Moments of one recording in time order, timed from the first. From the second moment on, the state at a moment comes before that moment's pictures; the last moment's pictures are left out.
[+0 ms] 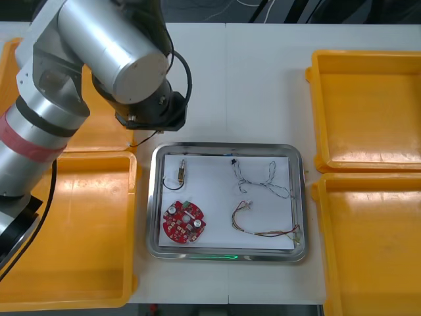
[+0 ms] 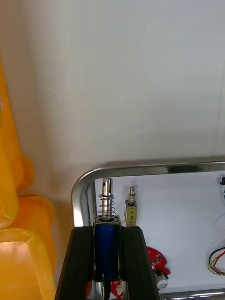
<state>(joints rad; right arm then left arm) -0.20 -0.77 -0.45 -2.23 -0.87 1.92 1.55 -0.87 0.48 -0.44 -1.85 0.59 1.88 -0.77</state>
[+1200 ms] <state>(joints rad) -0.06 -0.66 -0.45 -2.23 -0.72 1.92 1.35 -0.70 0.47 -0.79 -1.89 0.38 1.56 -0.55</state>
